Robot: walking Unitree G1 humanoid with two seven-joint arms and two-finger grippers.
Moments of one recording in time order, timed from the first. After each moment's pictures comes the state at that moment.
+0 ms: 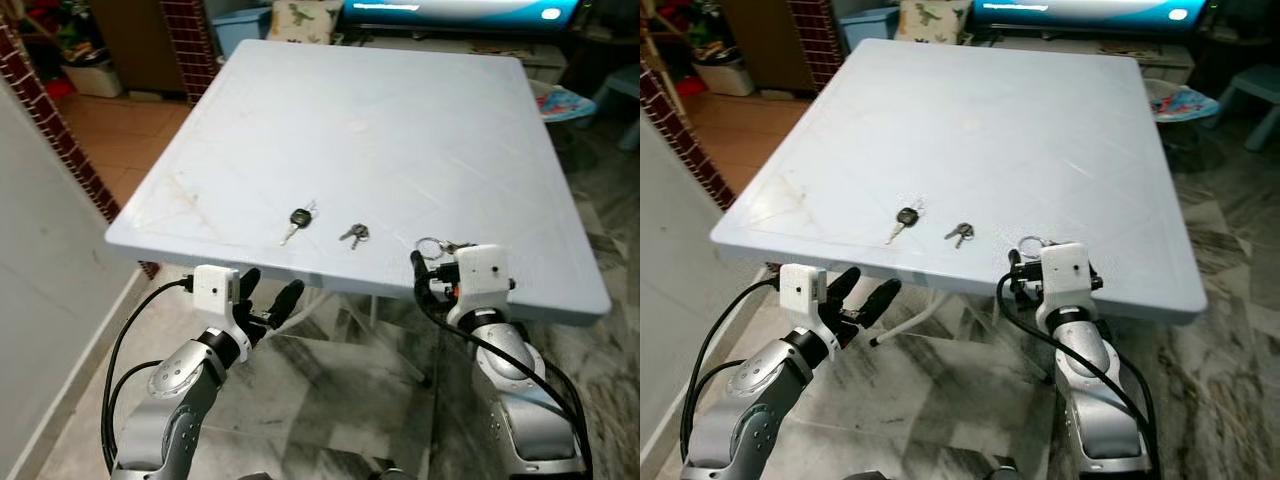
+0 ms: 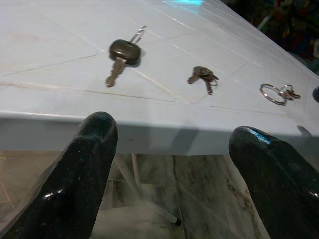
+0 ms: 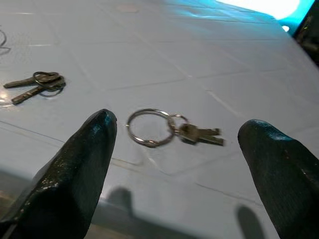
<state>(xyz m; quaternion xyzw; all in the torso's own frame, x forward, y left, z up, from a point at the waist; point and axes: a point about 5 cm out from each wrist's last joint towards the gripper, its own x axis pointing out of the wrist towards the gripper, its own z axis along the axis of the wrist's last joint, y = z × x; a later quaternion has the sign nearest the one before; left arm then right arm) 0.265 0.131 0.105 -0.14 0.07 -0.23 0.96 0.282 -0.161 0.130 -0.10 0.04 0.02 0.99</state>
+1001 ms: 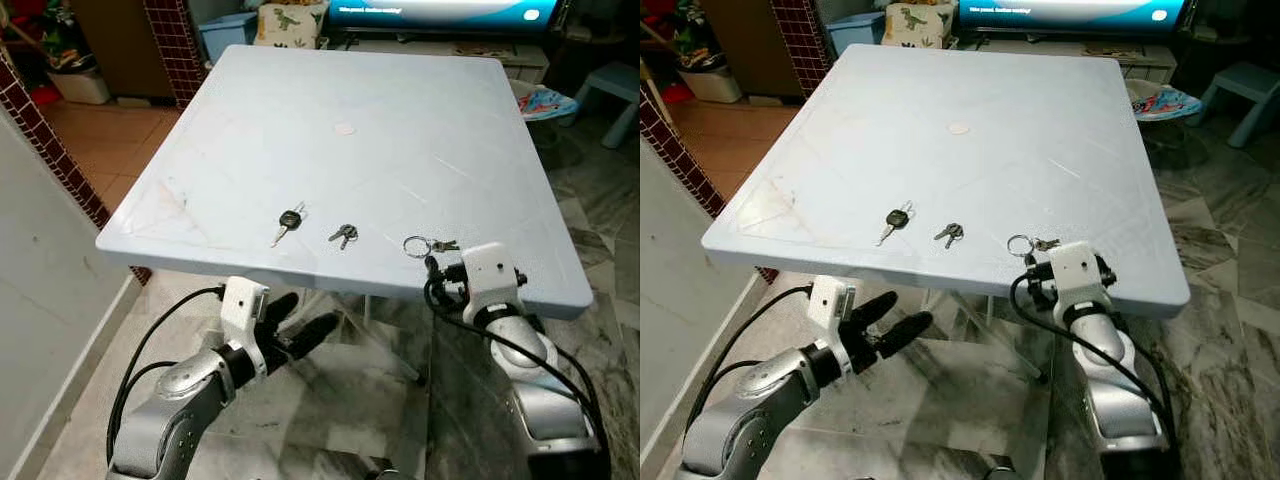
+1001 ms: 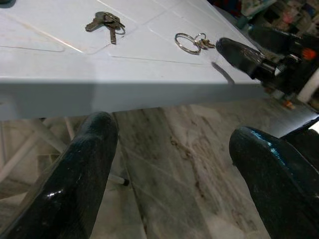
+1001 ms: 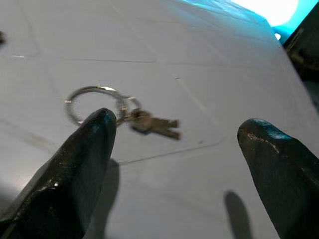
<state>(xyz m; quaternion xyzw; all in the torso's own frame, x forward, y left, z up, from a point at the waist) 0.246 0.107 0.105 -0.15 0.14 -0.37 0.91 0.307 -0.196 0.125 -0.19 0.05 0.03 0.98</state>
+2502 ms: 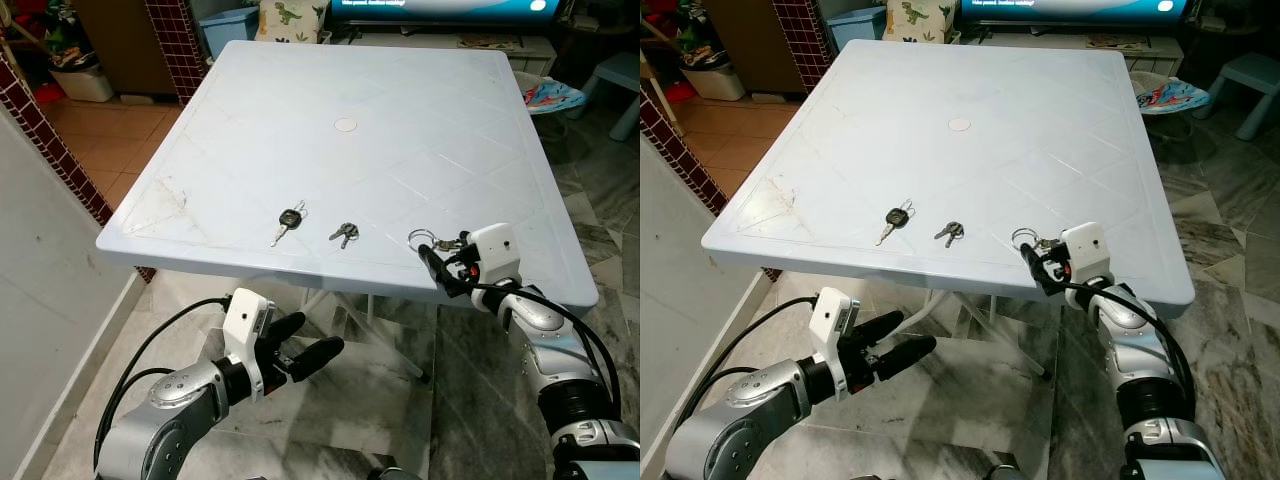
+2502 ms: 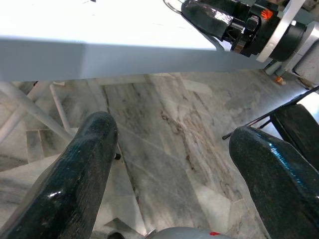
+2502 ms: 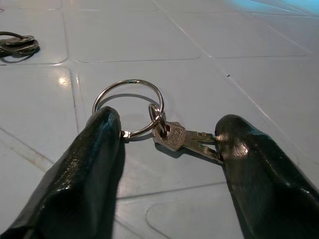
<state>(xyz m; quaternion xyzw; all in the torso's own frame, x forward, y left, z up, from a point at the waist) 0.232 0.108 0.103 -0.14 0.19 -0.40 0.89 0.340 -0.210 0.108 -0.10 0.06 0.18 0.98</state>
